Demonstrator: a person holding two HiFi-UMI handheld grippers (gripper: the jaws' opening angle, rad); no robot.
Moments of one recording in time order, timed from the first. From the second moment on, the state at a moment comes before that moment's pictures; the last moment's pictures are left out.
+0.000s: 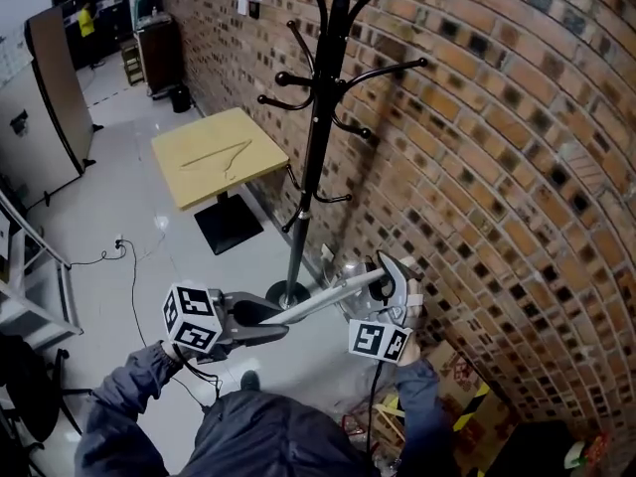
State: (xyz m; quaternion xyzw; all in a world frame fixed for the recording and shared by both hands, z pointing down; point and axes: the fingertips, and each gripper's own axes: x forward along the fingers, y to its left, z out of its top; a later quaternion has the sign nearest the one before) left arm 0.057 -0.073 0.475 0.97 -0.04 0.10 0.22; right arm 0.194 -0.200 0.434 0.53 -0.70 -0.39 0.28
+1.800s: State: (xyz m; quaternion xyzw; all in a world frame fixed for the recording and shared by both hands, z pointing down) left arm -0.035 -0.169 0.340 0.99 -0.12 -0.05 0.05; right arm 0.160 -0.433 0.154 0.37 -0.85 -0.23 0.29
